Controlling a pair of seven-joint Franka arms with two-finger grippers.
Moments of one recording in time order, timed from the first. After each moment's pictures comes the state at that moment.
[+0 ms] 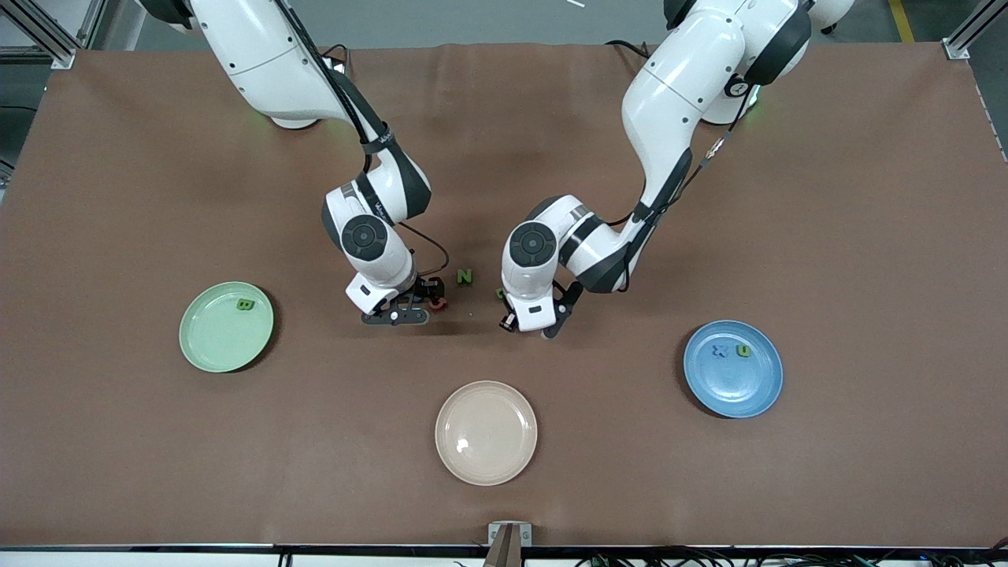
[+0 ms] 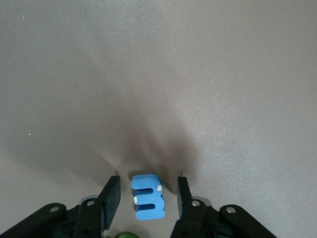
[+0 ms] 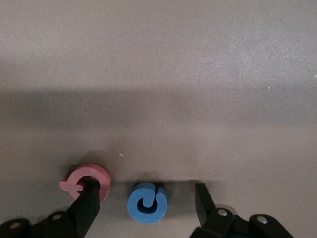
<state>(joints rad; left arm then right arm) -0.61 0.91 -0.17 -1.38 0.13 2.31 -1.81 0.55 0.59 -0.01 -1.94 0.08 2.49 0.47</state>
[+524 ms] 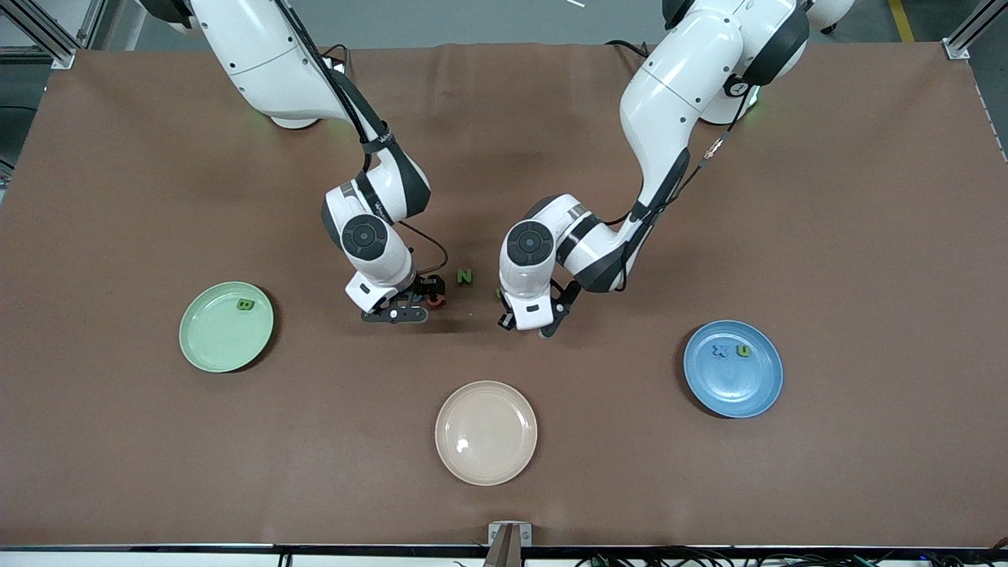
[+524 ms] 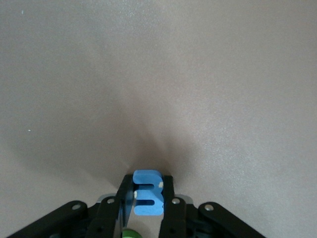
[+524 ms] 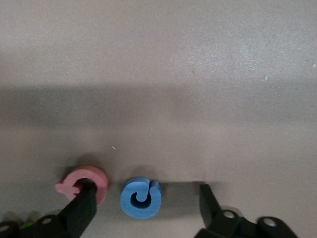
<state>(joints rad) -0.62 0.91 -0.17 -1.37 0.13 2.31 -1.81 0.55 0.58 -0.01 -1.95 0.08 2.48 0.47</state>
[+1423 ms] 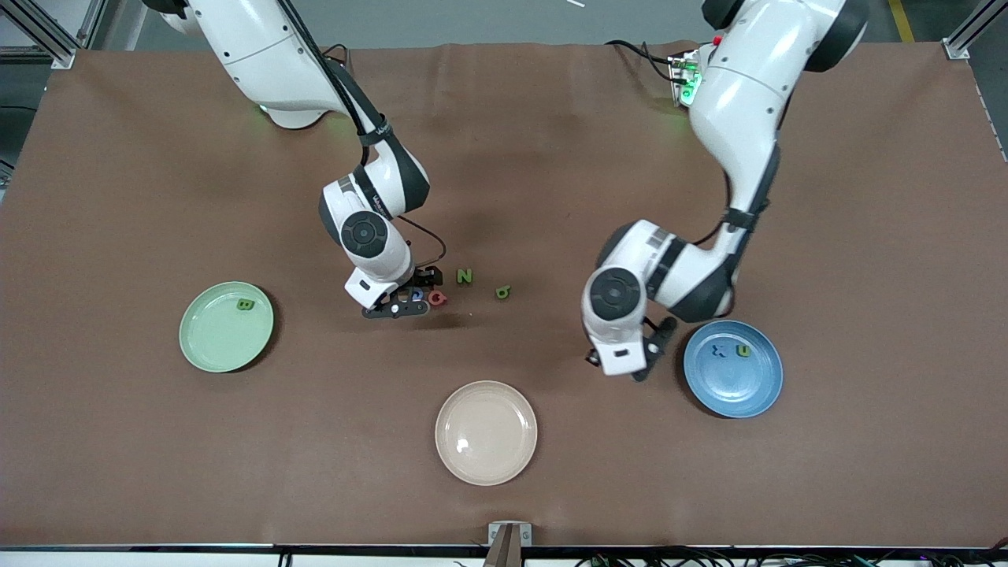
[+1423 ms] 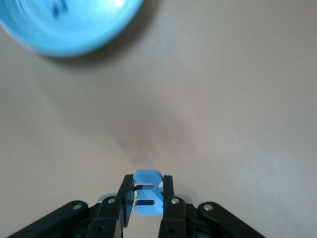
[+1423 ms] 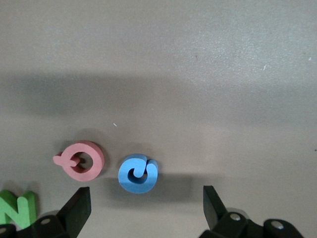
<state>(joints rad) -0.40 0.78 -0.10 -1.36 0.20 2.01 -1.51 0.56 0.55 -0.01 -1.96 0.08 2.42 0.40</state>
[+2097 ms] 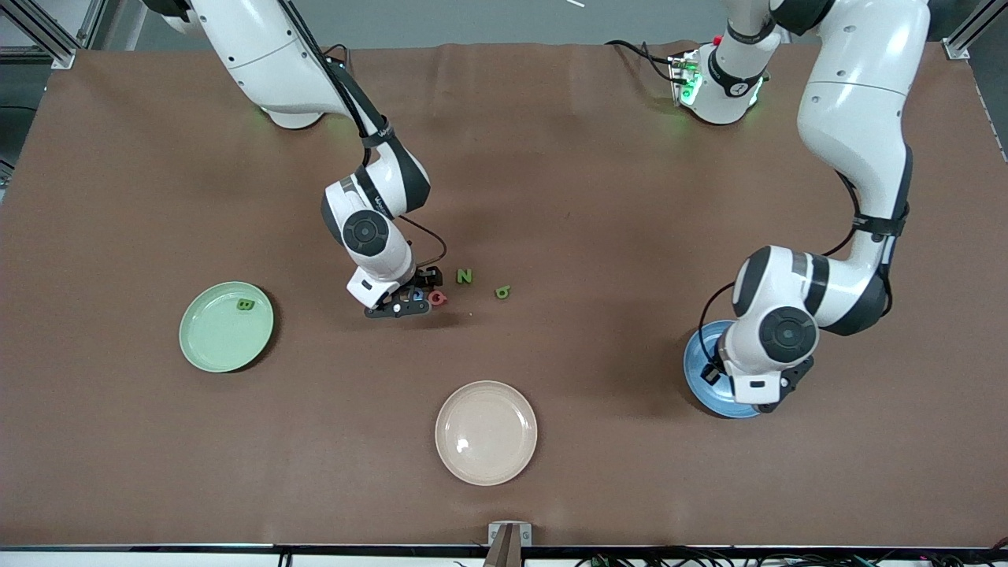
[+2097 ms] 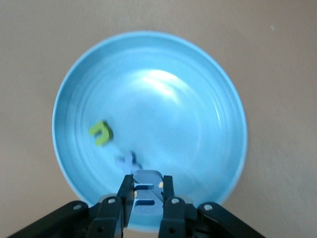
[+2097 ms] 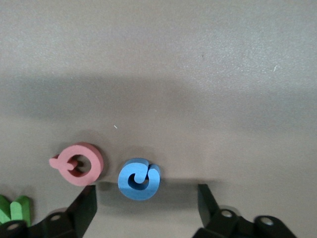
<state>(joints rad) -0.11 0.70 -0.10 -1.55 0.20 2.13 -1.09 0.56 0.56 -0.01 -1.98 0.08 2.47 0.40</state>
